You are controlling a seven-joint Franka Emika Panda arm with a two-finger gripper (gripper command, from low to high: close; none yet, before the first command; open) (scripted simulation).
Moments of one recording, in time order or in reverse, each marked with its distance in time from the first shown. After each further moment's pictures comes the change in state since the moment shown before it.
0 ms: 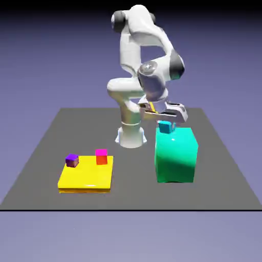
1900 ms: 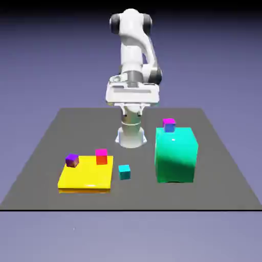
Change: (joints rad) arm -0.057 -0.066 -0.230 -0.245 -0.415 1.101 -0.562
